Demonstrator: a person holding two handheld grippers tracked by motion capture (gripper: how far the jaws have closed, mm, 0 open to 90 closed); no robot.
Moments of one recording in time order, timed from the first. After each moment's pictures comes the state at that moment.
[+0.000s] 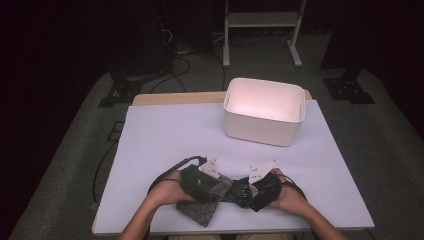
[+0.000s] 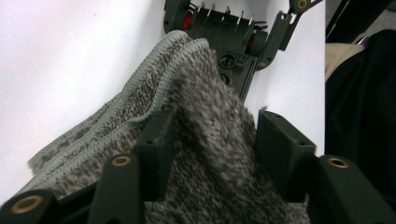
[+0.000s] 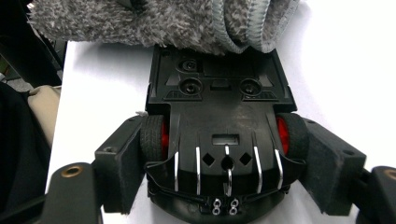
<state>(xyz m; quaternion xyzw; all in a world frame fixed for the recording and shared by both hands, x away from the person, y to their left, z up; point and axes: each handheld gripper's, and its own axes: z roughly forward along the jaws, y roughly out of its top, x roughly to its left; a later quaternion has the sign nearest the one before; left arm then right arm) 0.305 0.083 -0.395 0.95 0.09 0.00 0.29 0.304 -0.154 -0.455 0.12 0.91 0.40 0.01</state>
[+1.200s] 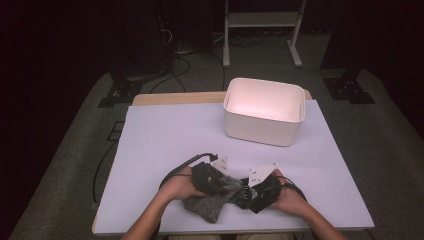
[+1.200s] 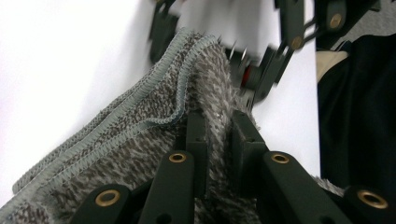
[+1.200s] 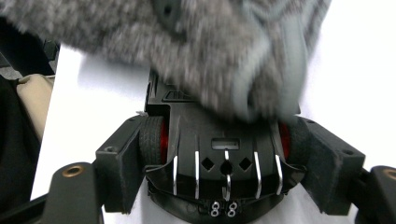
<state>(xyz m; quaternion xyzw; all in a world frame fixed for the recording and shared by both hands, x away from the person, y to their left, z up) 0.315 0.065 -0.396 0.96 0.07 -0.03 0.28 0.300 -0.153 -0.459 0.10 0.91 0.40 0.03</state>
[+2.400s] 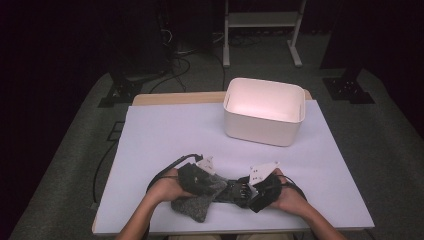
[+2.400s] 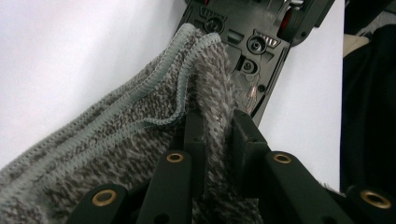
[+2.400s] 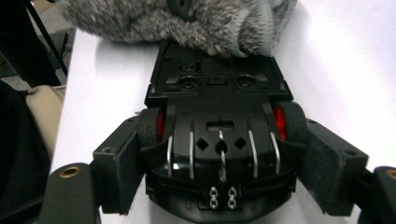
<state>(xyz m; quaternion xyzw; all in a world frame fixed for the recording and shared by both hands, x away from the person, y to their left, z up) 0.317 0.097 -0.406 0.95 0.11 -0.02 0.28 0.299 -0.153 -0.451 0.11 0.90 0.41 0.03</state>
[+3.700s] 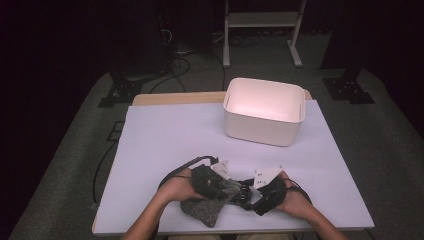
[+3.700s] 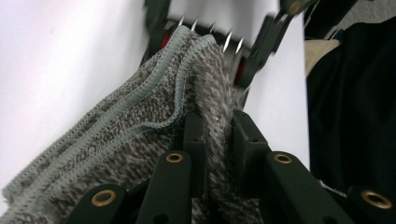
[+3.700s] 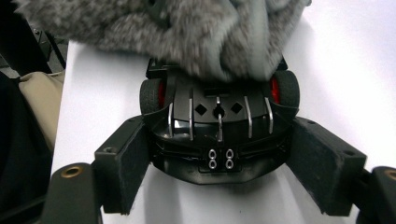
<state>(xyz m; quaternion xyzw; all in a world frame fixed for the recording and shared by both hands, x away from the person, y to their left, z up) 0.307 0.053 -0.394 0.96 0.04 -0.04 0.27 0.291 -0.164 -0.454 0.10 0.91 0.40 0.05</state>
